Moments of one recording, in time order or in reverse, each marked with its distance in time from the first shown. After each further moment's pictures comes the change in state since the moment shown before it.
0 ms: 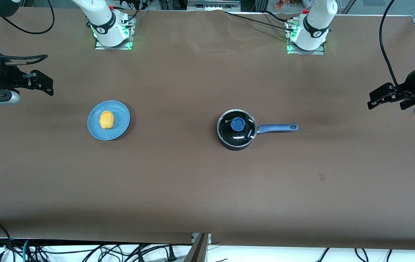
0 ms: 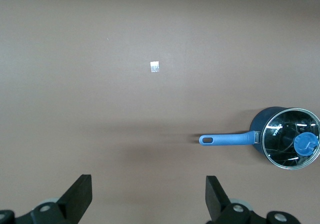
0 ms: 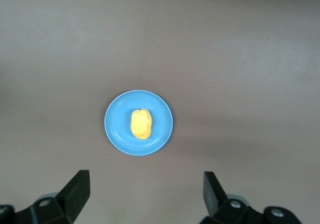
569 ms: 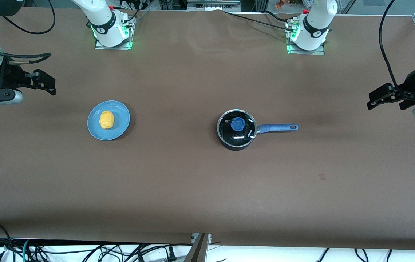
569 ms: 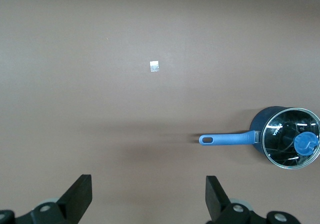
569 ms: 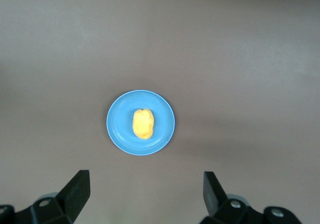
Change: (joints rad) left arm -0.001 0.002 0.000 0.000 0.000 0.000 0.000; right arm 0.007 -0.001 0.004 0.000 0.000 0.000 0.000
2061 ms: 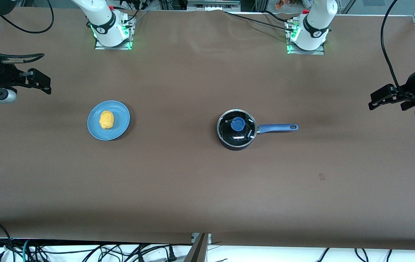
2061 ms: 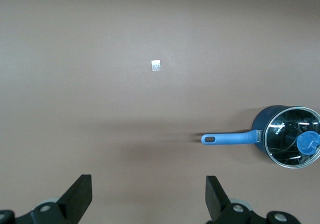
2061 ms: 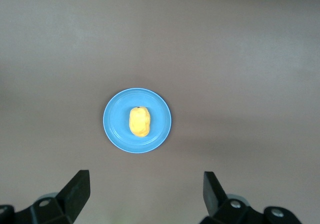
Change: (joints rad) left arm 0.000 0.004 0.012 -0.001 -0.003 -0.001 0.014; right arm -0.009 -0.007 -0.011 0.000 0.000 -0.011 0.000
